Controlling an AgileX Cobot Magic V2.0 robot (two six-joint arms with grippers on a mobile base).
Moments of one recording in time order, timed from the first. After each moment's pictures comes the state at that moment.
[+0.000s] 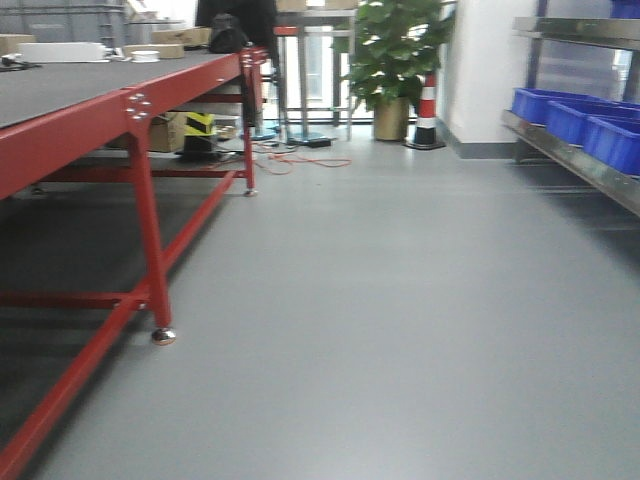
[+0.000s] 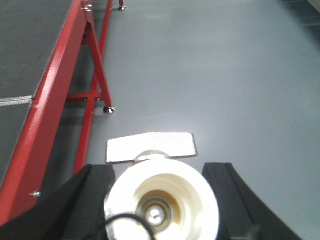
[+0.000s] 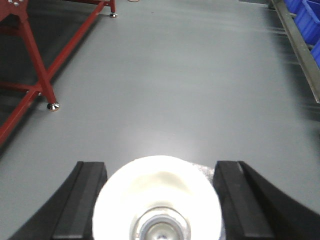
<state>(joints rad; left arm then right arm) 0.04 1.03 -1.55 -0.03 1.08 0.08 0.06 0.96 -1.35 0.15 0.89 -0.14</state>
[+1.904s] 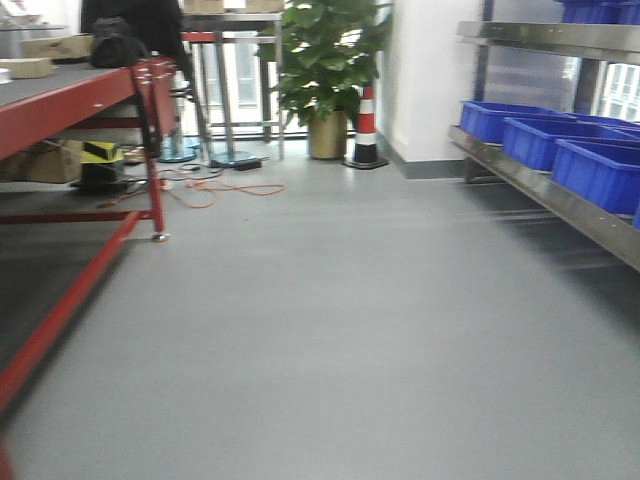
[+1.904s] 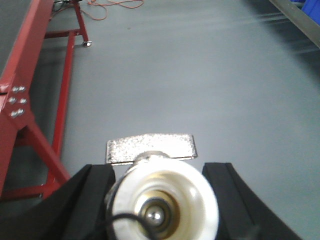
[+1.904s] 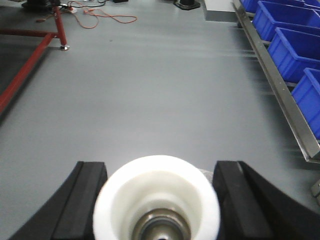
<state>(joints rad) 0.04 1.03 -1.55 -0.02 1.08 0.08 0.06 0.96 -1.35 0.15 0.87 -0.14</state>
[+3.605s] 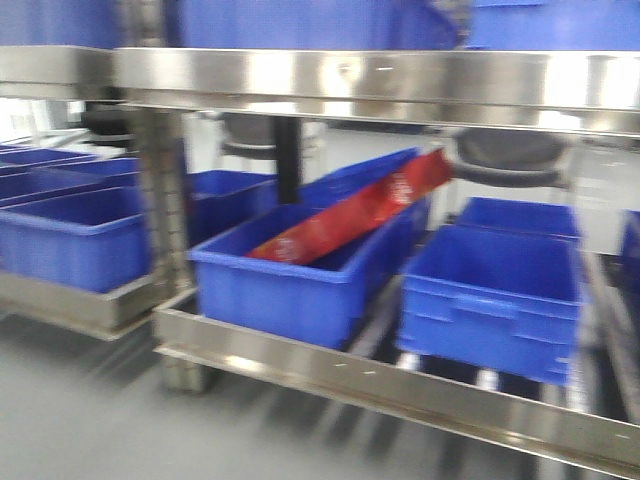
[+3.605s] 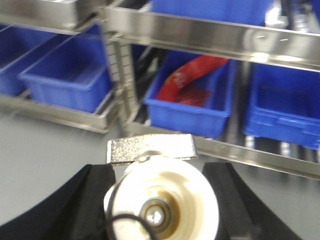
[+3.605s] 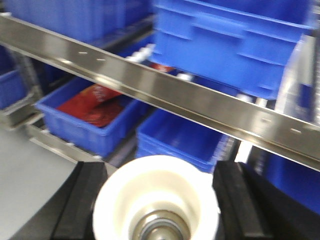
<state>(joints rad) 0.04 1.03 -1.55 -0.02 1.08 0.07 0.06 0.96 -1.35 0.15 0.87 -0.14</state>
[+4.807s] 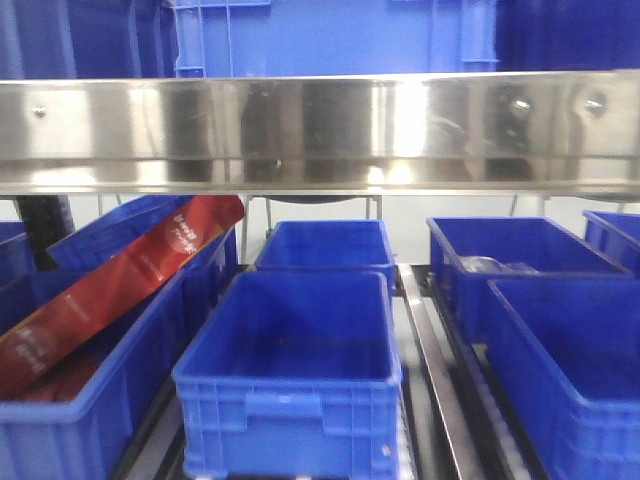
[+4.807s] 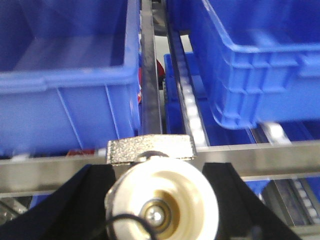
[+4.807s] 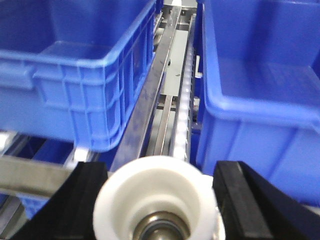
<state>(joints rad) 0.04 1.03 -1.55 -0.03 1.08 0.07 0.06 0.96 -1.35 0.15 0.87 -0.14</state>
